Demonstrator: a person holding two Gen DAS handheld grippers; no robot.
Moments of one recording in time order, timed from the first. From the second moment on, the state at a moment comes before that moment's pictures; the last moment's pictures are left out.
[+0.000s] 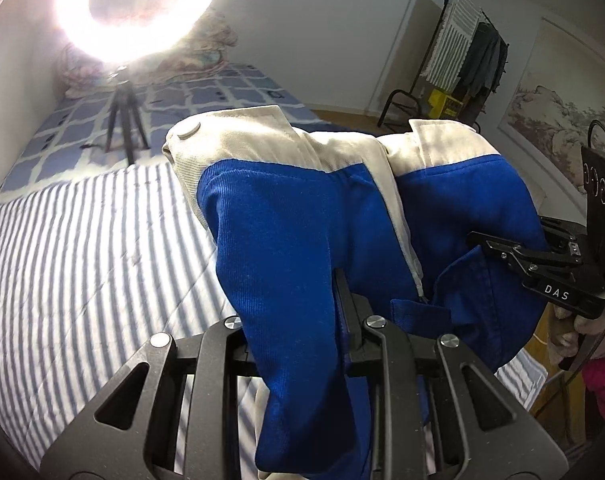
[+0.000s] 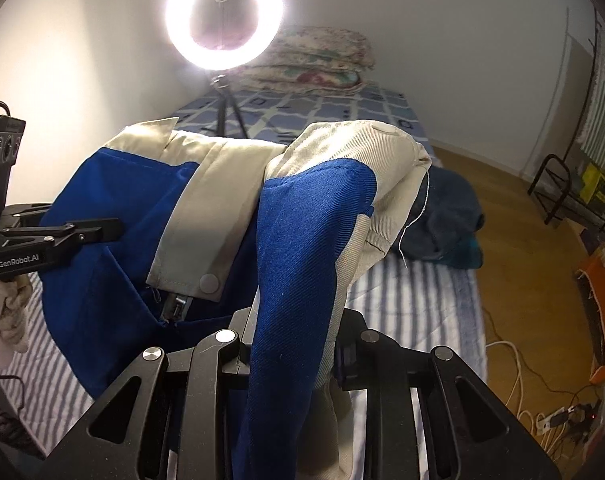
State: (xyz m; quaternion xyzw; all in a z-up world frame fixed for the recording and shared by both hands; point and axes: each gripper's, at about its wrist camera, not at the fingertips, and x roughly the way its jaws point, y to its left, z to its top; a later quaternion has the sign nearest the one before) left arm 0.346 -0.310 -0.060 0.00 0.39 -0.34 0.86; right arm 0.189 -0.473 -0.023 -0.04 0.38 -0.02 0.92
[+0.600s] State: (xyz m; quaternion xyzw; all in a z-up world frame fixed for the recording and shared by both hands) left arm 0.483 -0.450 -0.028 -0.03 0.33 -0.38 0.86; right arm 0.299 -0.609 0.031 -0.03 0.31 -0.09 0.95
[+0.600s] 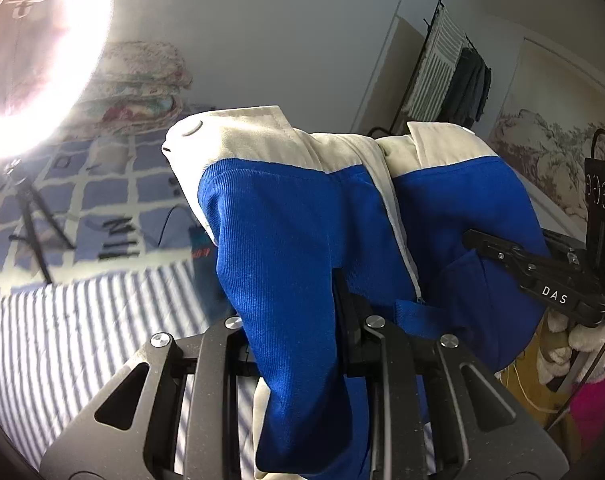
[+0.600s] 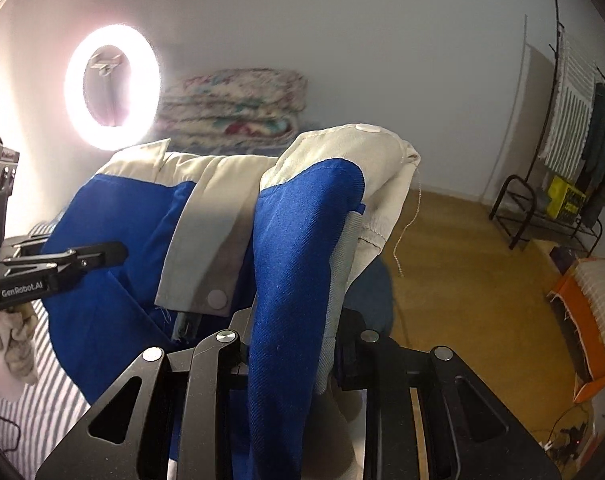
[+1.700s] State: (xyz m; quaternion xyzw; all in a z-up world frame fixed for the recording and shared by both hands) left arm 0.598 -0.510 -0.142 0.00 0.38 -0.26 0.89; right arm 0.379 -0.741 -0.071 0.04 0.39 -0.21 0.89
